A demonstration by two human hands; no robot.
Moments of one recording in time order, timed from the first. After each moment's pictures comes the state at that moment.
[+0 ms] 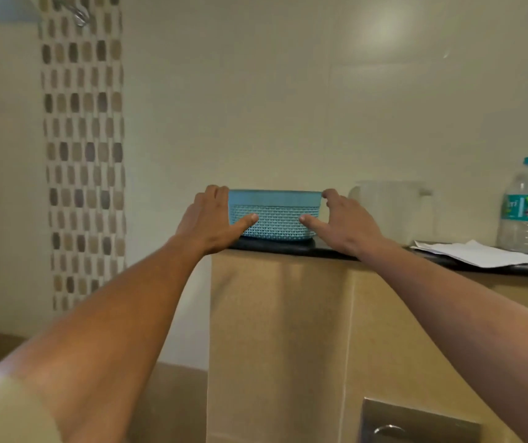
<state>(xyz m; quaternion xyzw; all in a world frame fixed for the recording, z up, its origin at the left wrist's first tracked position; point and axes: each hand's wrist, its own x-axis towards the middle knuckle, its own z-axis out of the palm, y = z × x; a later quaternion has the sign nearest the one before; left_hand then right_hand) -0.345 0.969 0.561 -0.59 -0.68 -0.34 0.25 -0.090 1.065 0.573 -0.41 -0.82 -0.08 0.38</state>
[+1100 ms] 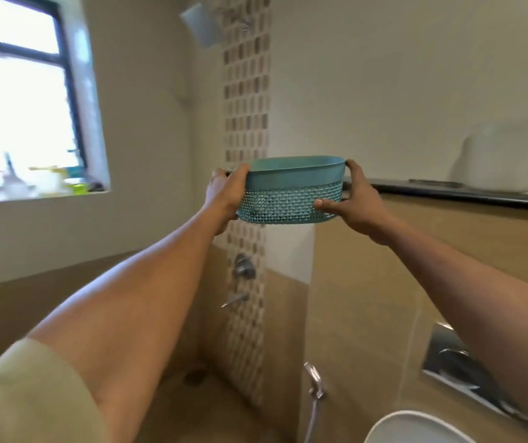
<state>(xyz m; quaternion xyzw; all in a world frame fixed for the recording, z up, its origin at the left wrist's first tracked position) -0.235 0.702 0.516 -0.24 -0.70 -0.67 0.00 -0.081 0.894 0.504 -0.12 -0.84 0.37 0.38</state>
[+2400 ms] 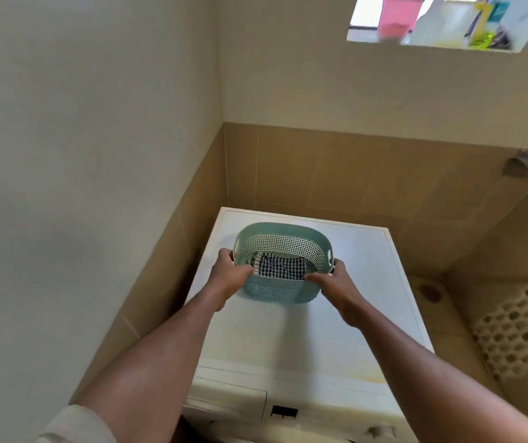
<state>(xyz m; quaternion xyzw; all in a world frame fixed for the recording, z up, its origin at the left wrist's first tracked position) -0.309 -0.057 0.122 0.26 -0.77 -0.58 -0.01 -0.356 0.177 0.118 -0.04 -0.78 0.59 -0.19</state>
